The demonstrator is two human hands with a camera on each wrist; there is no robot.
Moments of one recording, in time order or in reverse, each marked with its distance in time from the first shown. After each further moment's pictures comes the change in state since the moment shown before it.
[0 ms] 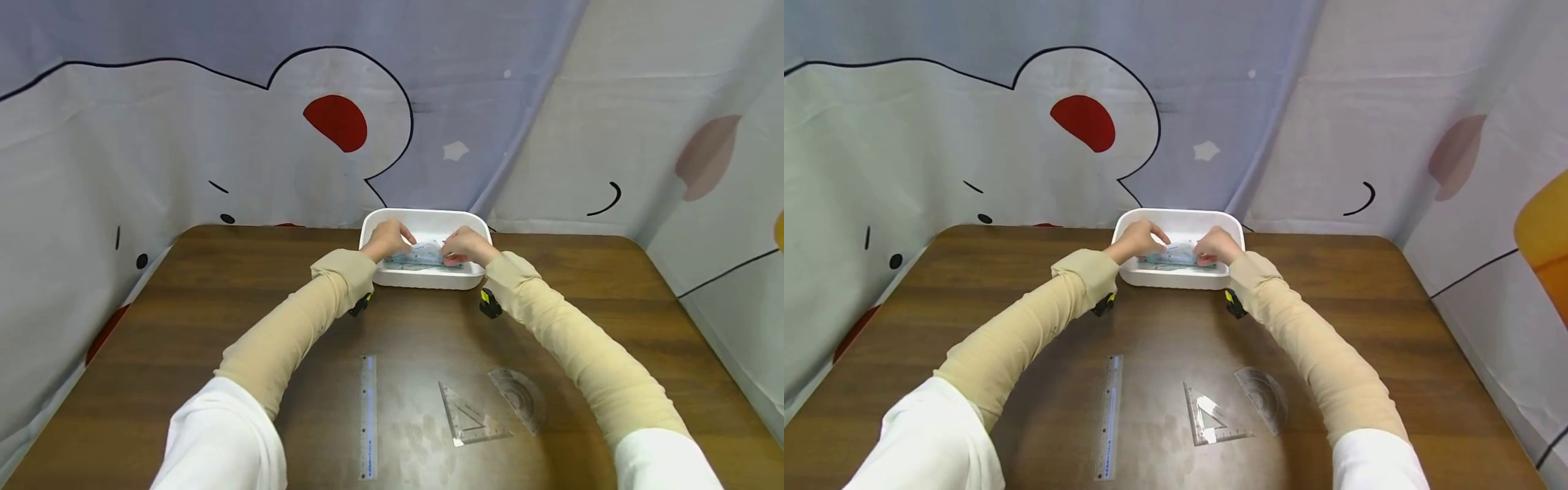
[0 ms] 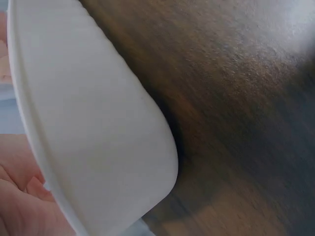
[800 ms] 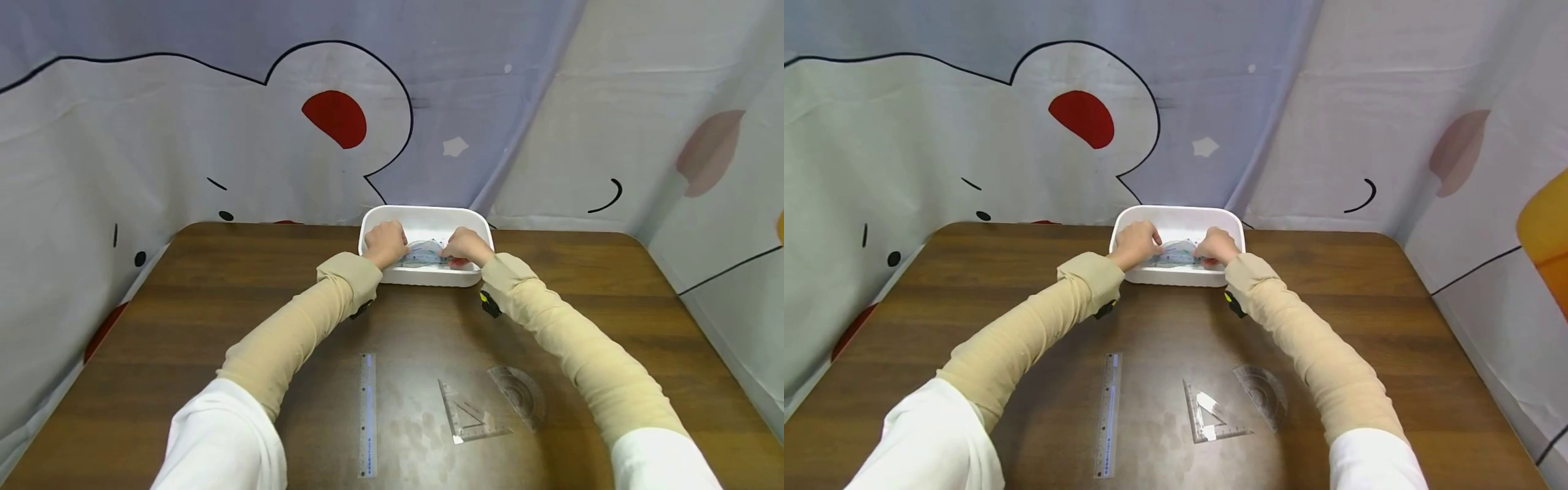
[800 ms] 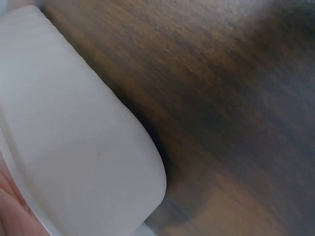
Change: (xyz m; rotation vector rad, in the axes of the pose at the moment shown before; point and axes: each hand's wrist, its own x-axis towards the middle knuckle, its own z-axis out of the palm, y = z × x) left_hand 0.011 -0.011 0.020 0.304 0.164 -0.034; right_hand -0.065 -0.030 0.018 -0.338 0.105 -0.007
